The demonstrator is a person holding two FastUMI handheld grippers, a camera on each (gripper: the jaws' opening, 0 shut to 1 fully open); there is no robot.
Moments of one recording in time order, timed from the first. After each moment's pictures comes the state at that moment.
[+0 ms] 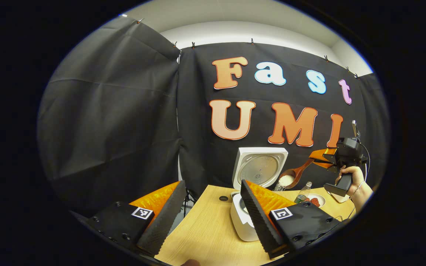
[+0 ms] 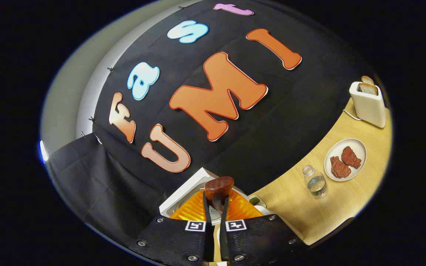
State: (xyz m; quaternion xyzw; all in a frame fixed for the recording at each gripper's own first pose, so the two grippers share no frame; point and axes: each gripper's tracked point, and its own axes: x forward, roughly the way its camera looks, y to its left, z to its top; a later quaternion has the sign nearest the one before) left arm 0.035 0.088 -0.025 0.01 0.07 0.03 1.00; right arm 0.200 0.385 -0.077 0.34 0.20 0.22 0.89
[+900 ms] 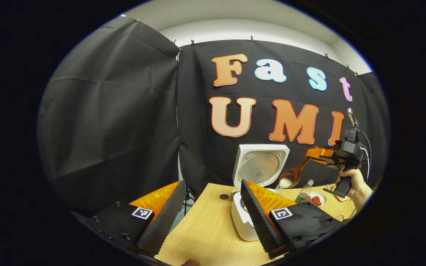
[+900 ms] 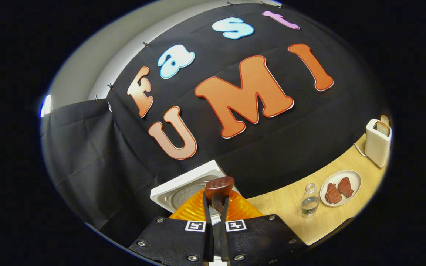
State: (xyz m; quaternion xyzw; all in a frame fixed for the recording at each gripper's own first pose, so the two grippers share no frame) left arm 0.040 0.088 -0.033 0.02 0.08 0.03 1.00; right arm 0.189 0.410 -0.071 0.21 0.15 0.27 0.93
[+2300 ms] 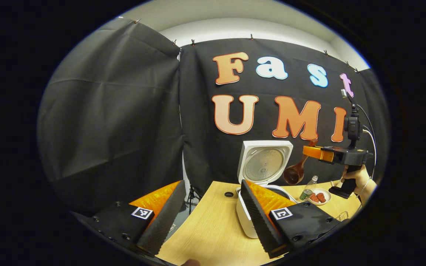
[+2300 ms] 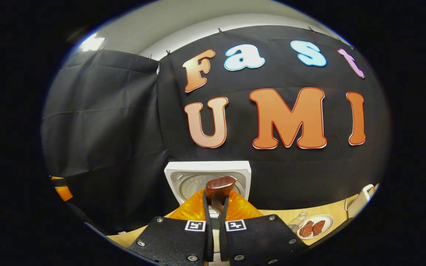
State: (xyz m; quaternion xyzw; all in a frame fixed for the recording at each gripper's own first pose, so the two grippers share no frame) left arm 0.030 0.093 -0.040 0.03 0.08 0.04 1.00; right arm 0.143 0.440 -0.055 0.00 0.06 0.36 0.93
